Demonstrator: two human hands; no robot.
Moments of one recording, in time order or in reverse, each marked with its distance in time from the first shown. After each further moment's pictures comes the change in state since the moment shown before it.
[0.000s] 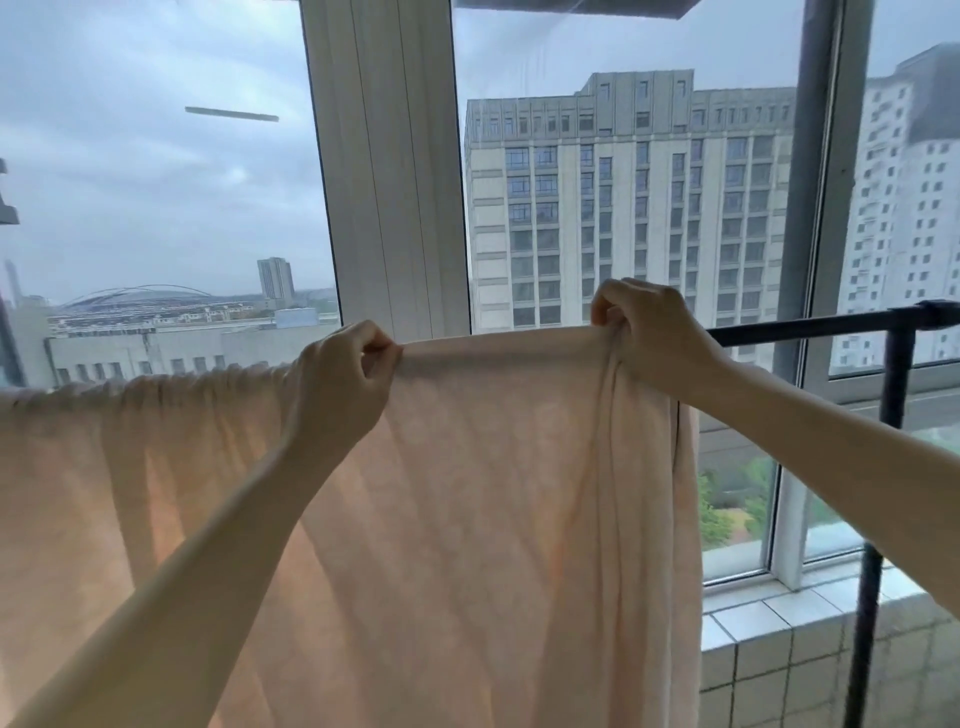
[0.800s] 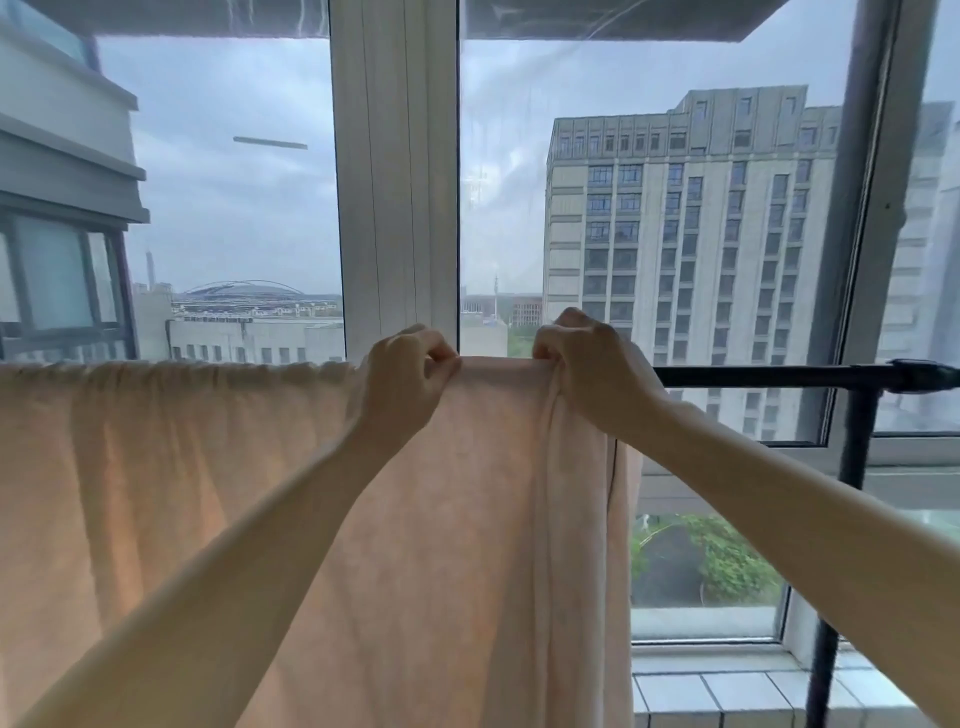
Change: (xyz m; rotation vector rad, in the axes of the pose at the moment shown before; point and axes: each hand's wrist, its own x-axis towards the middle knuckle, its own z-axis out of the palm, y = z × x) left_hand -0.007 0.126 0.063 0.021 -0.021 0.019; right_hand -0.016 0.038 -0.034 -0.052 -0.079 -0.145
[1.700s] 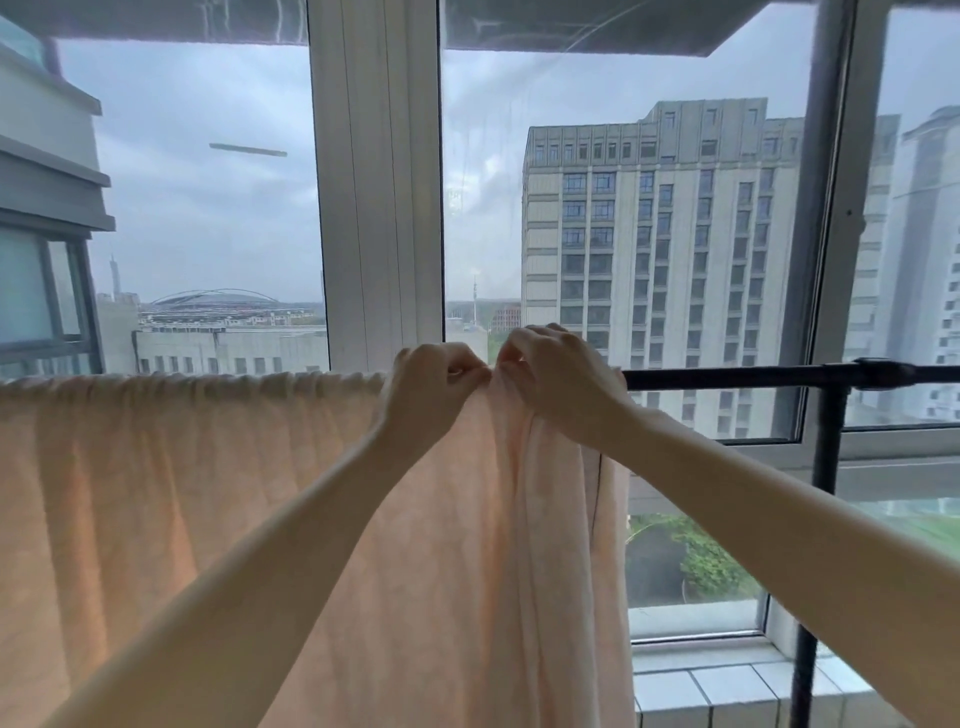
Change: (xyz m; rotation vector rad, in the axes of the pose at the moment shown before) left_hand 0.005 0.015 0.018 -0.162 -0.098 0.044; right_hand 0.004 -0.022 0.006 0.084 0.007 -0.022
